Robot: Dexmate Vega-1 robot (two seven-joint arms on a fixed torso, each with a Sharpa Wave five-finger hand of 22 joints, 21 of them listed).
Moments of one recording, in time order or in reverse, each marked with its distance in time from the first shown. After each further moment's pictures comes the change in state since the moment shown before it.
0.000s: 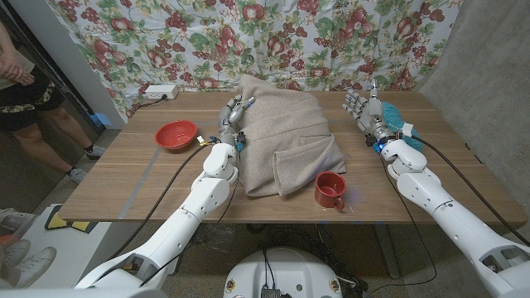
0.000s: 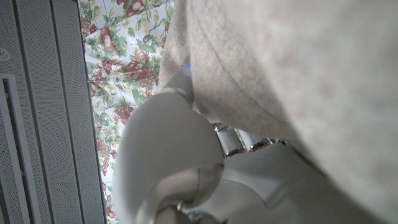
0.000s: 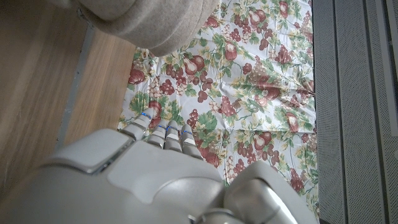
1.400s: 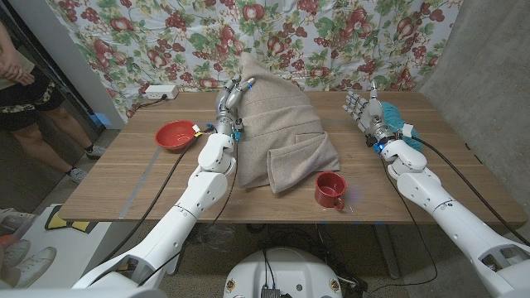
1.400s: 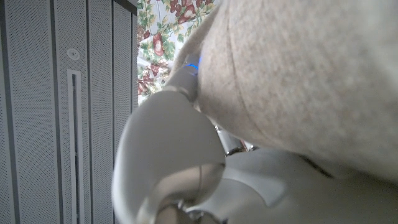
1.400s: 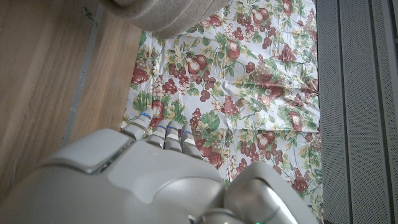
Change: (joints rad) left arm 0.021 0.022 -0.022 -0.122 -0.034 -0.081 -0.086; left_hand 0.012 -0.005 0.011 -0.011 -0.001 0.000 0.011 0.025 -0.020 0.010 0.009 -0.016 0.009 0.025 -0.014 -0.036 0.036 0.000 0.001 0.029 -0.044; right arm 0.006 0.003 -0.001 0.012 0.001 -0.008 -0.001; right_hand 0.000 0.000 0.004 0.004 -0.008 0.000 0.000 0.000 0.000 0.000 0.000 -0.004 0.000 0.000 0.000 0.000 0.000 0.000 0.000 0.000 0.000
